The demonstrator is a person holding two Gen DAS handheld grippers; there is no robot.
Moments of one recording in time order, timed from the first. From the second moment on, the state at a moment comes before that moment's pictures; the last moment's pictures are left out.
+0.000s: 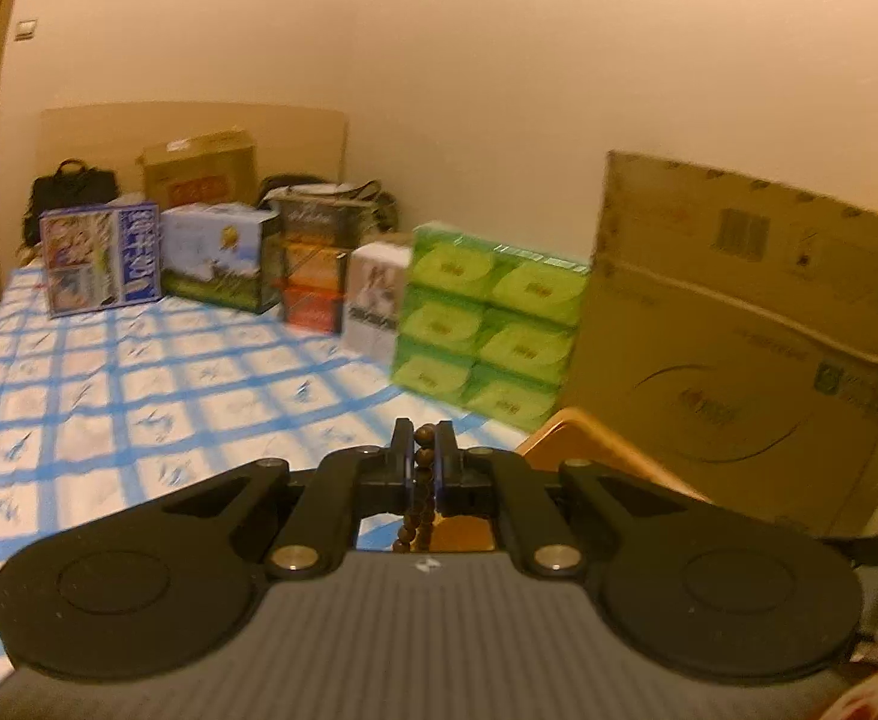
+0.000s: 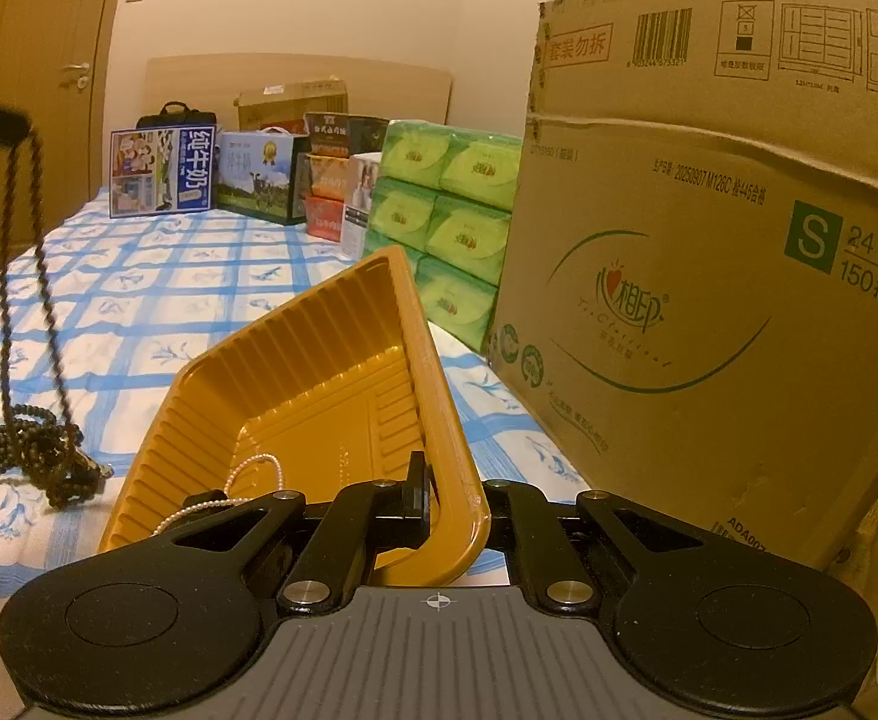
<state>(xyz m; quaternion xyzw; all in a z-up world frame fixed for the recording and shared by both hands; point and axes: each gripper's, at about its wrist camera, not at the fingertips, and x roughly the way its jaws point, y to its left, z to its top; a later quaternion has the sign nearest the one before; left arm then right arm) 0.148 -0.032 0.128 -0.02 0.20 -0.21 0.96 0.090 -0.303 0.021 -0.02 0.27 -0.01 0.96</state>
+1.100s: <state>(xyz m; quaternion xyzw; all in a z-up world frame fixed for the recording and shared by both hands) 0.166 -0.132 0.064 -0.02 0.31 -0.32 0.89 0.090 -0.307 0.018 -0.01 0.27 -0.01 0.96</state>
